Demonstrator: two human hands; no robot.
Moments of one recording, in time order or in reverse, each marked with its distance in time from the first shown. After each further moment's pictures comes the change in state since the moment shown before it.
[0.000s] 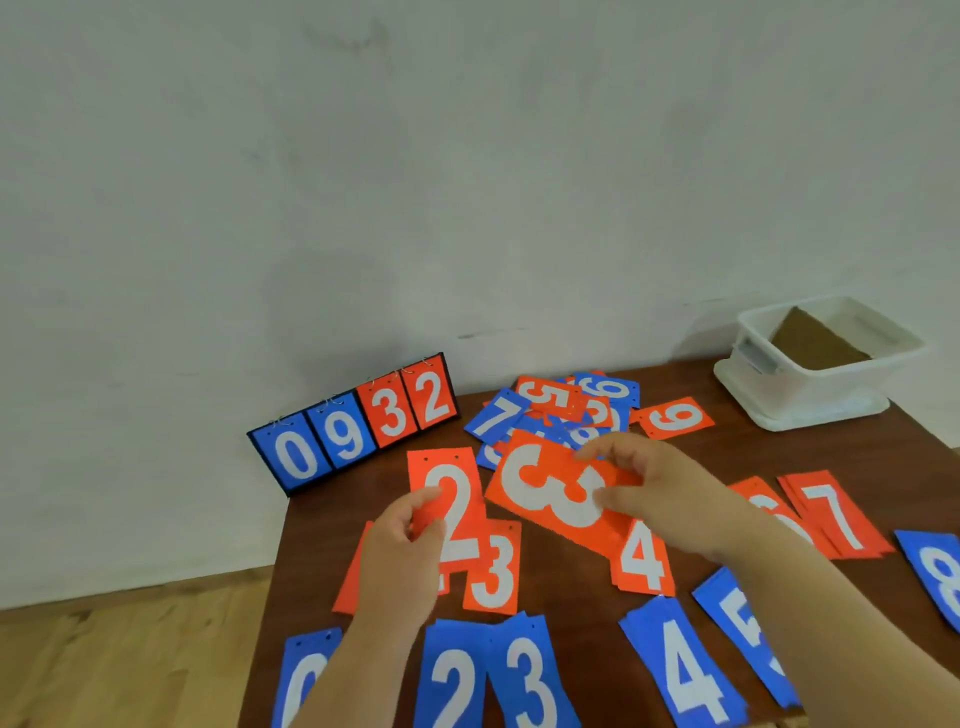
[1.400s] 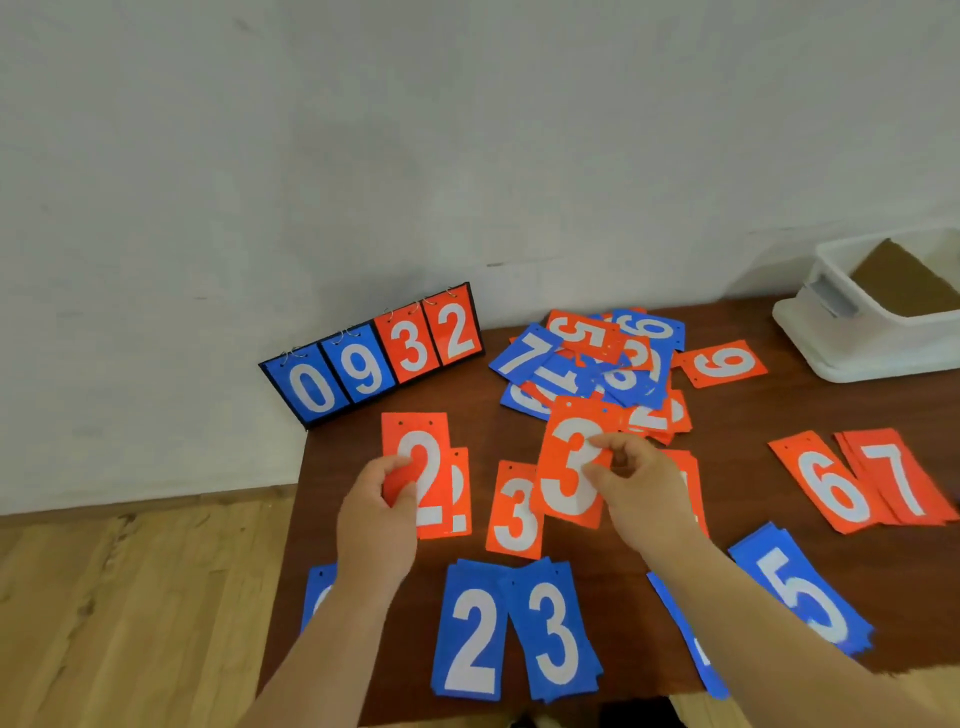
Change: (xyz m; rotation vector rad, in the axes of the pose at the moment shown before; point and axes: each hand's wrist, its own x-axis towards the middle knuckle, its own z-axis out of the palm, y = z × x) left_hand 0.041 -0.077 -0.030 0.217 0.176 -0.069; right_hand 0.049 0.064 0.105 0.181 0.409 0.214
